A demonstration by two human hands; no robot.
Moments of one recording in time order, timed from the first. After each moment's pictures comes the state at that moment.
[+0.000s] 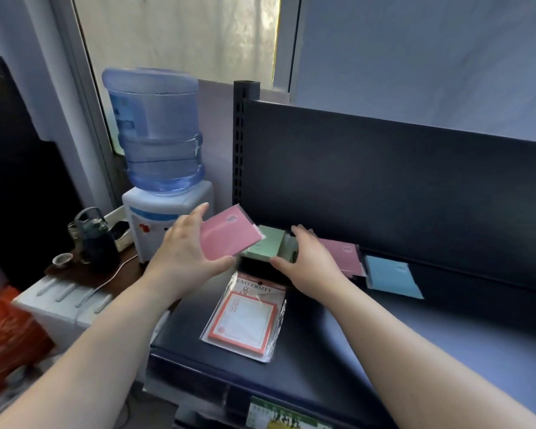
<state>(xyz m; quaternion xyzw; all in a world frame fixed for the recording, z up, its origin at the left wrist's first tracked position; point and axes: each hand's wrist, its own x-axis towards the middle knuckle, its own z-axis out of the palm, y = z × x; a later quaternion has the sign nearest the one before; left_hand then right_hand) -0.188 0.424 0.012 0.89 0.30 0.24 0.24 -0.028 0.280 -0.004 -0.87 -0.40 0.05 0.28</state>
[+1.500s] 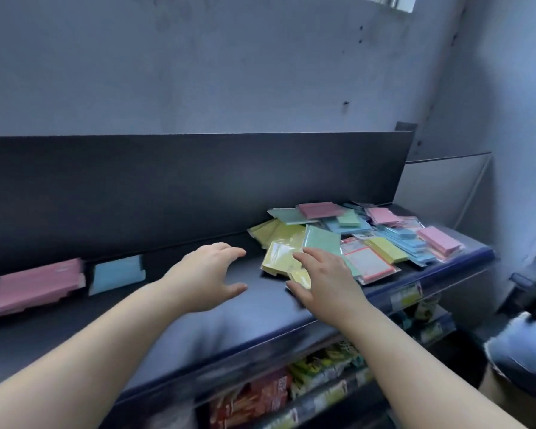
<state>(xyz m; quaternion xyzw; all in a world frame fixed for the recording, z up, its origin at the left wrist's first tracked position) -0.023 0.047 0.052 0.98 -0.15 0.04 0.09 -0.011 -0.172 0.019 -0.97 -0.16 -0.14 0.11</state>
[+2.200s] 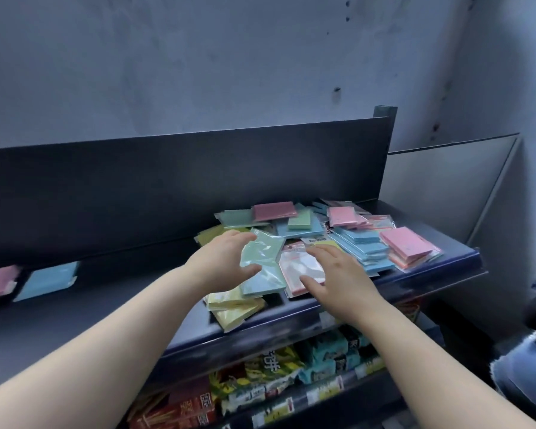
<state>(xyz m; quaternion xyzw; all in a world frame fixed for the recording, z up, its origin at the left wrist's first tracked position) 0.050 -0.133 0.053 0.99 -0.08 0.04 0.11 0.049 -0.352 0.017 -0.96 -0.18 -0.09 0.20</state>
